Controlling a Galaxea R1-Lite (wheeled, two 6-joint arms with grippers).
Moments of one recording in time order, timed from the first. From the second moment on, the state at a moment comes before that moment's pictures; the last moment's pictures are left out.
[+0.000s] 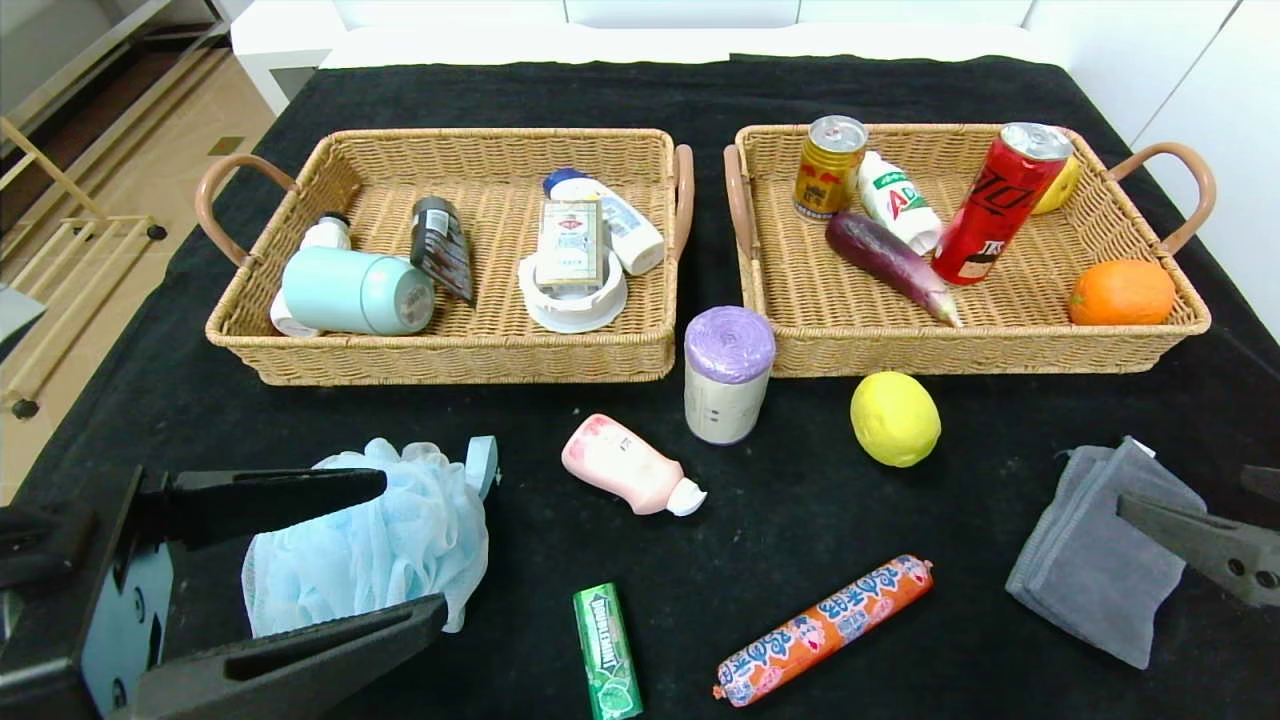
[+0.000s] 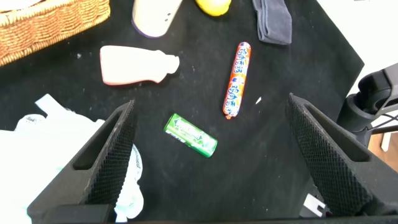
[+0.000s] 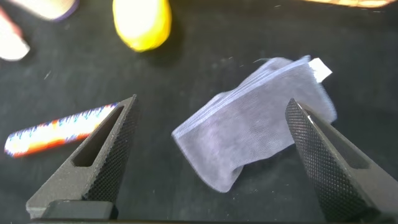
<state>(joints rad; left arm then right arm) -0.51 1.01 -0.73 -0.06 -0.38 -0.03 0.43 1.02 -0.72 0.06 -0.22 0.12</state>
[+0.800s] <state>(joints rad) -0.51 1.02 -0.72 -0.07 -0.38 -0.02 0.67 1.46 -1.08 0.14 -0.49 0.36</state>
